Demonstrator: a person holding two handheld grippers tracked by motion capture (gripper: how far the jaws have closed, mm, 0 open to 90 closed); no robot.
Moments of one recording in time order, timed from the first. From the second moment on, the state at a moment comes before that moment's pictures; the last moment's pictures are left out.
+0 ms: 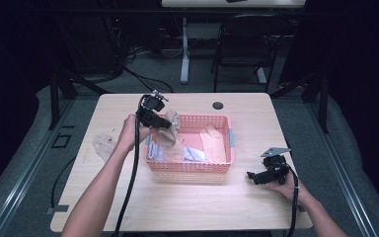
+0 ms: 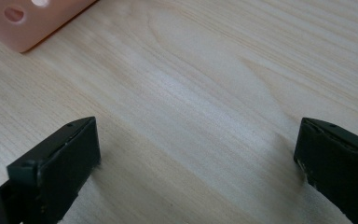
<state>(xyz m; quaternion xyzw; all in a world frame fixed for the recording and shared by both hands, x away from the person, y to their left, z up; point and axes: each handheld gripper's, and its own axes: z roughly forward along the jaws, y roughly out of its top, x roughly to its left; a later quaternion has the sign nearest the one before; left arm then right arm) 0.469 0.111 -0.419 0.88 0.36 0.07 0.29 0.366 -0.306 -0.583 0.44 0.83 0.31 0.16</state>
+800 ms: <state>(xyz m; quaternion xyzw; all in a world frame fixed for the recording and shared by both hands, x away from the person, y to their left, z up) 0.461 0.136 -0.354 0.89 0.34 0.07 0.29 0.367 -0.306 -0.583 0.44 0.83 0.31 0.16</state>
